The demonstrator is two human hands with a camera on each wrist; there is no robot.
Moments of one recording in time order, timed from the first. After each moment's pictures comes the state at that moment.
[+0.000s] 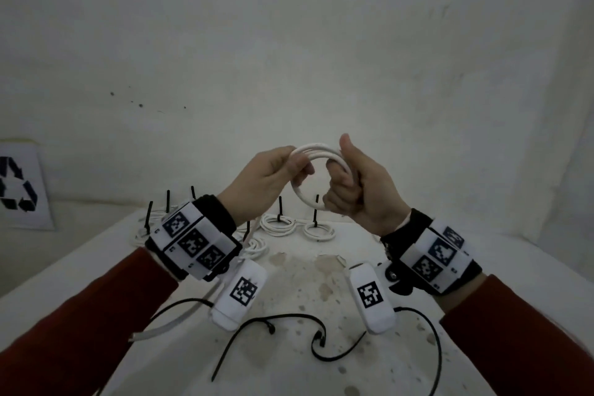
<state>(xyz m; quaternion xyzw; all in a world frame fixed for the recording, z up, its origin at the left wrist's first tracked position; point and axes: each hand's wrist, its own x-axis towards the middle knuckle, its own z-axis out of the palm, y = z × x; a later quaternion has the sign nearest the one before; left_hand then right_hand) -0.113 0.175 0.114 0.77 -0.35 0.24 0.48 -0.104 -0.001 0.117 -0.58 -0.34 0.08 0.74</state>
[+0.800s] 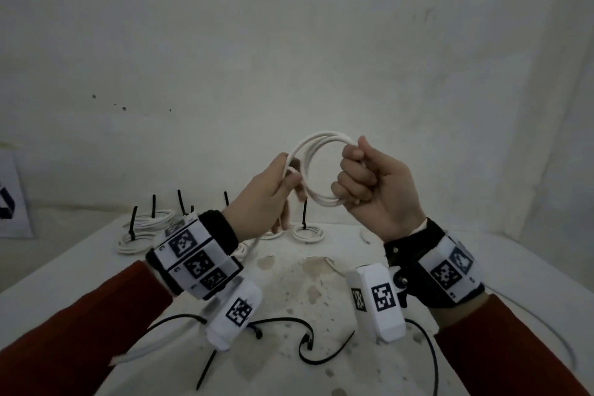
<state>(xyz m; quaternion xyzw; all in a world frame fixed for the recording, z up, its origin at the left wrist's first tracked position) -0.107 0.154 0.095 0.79 -0.28 0.16 0.51 -0.113 -0.029 0.122 -0.38 -0.33 0.14 0.86</state>
